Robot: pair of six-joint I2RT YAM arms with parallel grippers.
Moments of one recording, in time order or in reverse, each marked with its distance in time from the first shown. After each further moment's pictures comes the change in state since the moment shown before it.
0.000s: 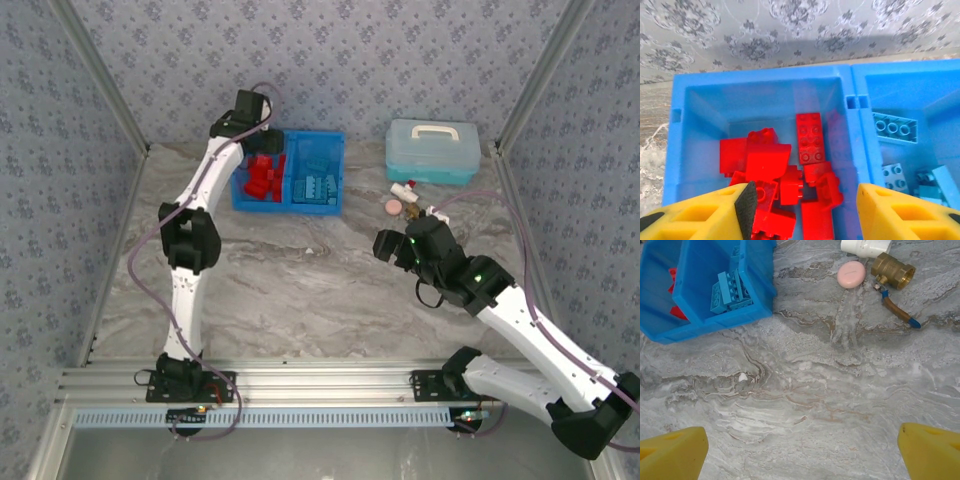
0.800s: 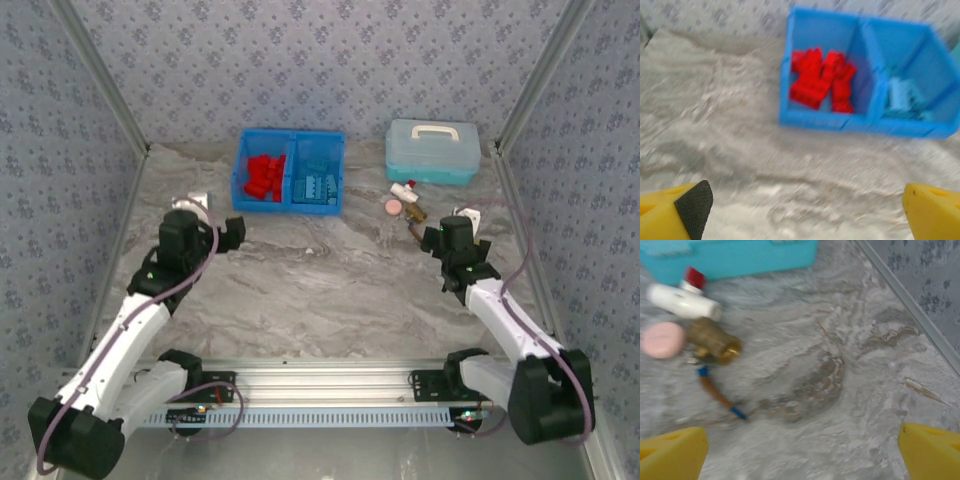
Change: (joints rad) left arm -0.032 -1.479 -1.690 0.498 -0.163 -0.094; right arm -0.544 0.192 -0.417 0.679 0.123 -0.557
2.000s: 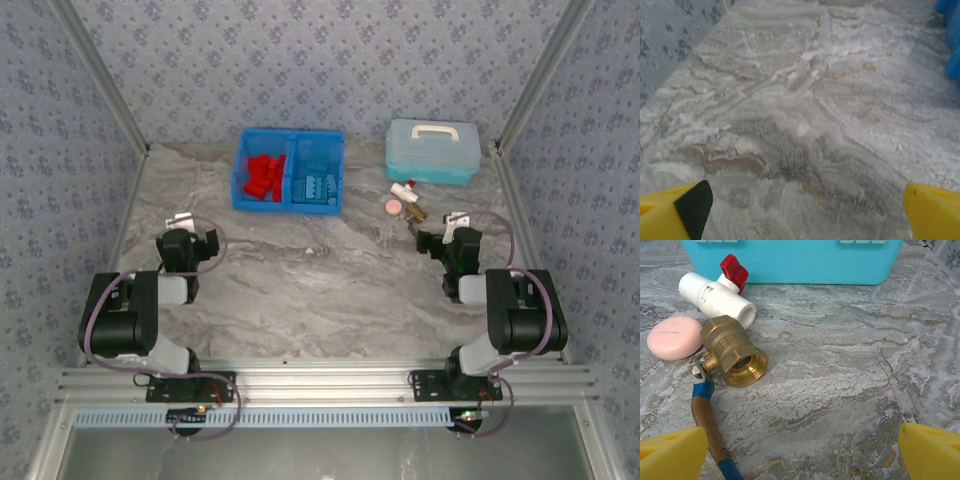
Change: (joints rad) left arm 0.340 0.668 -0.317 1.008 0.003 0.191; right arm -0.164 0.408 -0.187 0.834 -0.378 -0.249
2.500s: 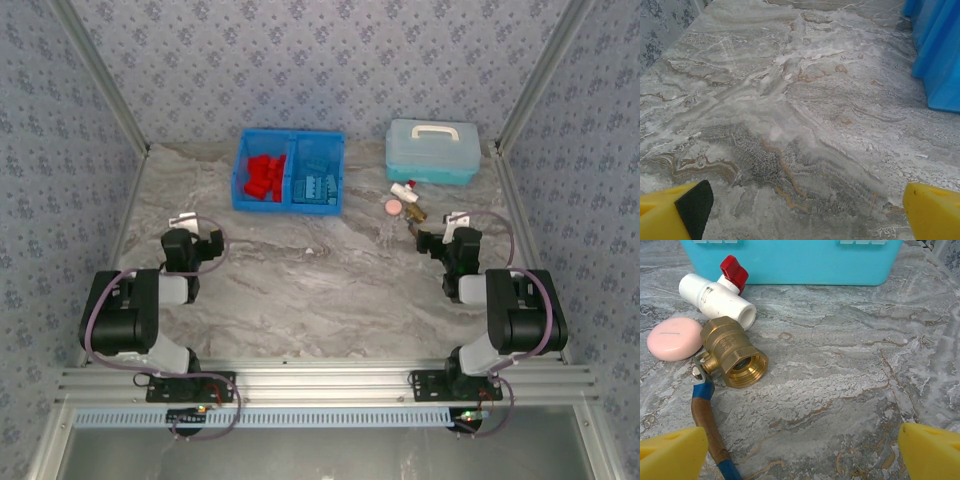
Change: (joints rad) left arm -0.004 0.006 0.005 0.019 0.071 -0.002; right arm 0.000 0.000 0.002 0.000 0.000 0.000
